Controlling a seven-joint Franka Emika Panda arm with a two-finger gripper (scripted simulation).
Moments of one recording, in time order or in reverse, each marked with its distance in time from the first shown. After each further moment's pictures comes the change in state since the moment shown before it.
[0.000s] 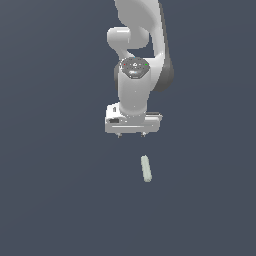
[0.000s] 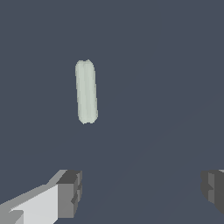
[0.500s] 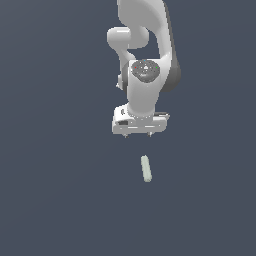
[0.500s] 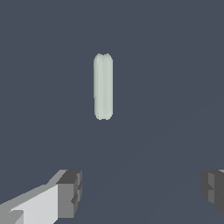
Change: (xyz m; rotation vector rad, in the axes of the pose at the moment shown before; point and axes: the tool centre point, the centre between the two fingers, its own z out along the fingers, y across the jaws) arm -0.002 -0.027 0.005 0.009 -0.025 -0.049
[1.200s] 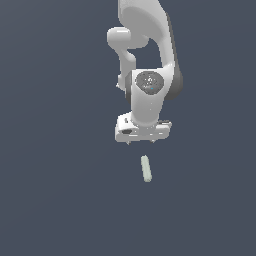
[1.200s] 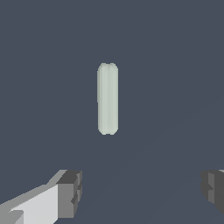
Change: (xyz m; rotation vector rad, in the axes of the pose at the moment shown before) arm 0.023 -0.009 0.018 -0.001 0.009 -0.005
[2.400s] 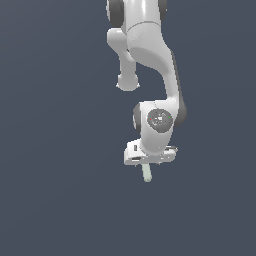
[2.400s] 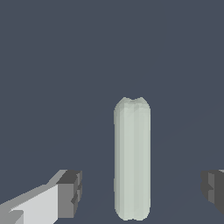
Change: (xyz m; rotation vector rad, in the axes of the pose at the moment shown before) arm 0.065 -0.027 0.078 -0.002 0.036 -0.006
